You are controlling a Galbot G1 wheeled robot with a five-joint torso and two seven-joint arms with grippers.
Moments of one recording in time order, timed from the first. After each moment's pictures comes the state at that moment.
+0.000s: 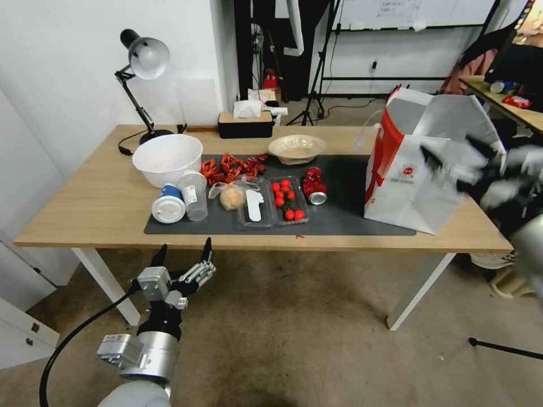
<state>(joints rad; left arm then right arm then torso) 1.78 -1.40 -0.45 -2.33 -0.35 -0.04 -0.12 -1.85 0.68 0.97 2.24 0.94 0.26 -0.01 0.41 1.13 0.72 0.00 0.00</state>
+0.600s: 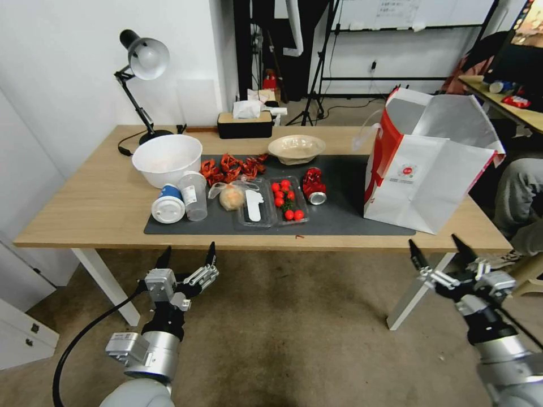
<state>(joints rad) 1.76 -1.39 -0.46 -2.28 -0.33 -0.04 -0.10 -1.89 0.94 0.72 2.11 0.72 0.44 -0.09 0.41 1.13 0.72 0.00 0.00</state>
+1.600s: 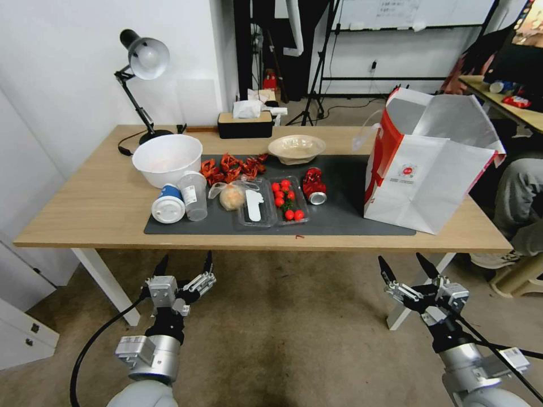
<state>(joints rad) 1.75 -1.39 -0.45 -2.21 -0.27 -0.08 -0.13 -1.84 0.96 0.61 2.08 0.70 0.39 -0.05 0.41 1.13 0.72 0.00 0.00</state>
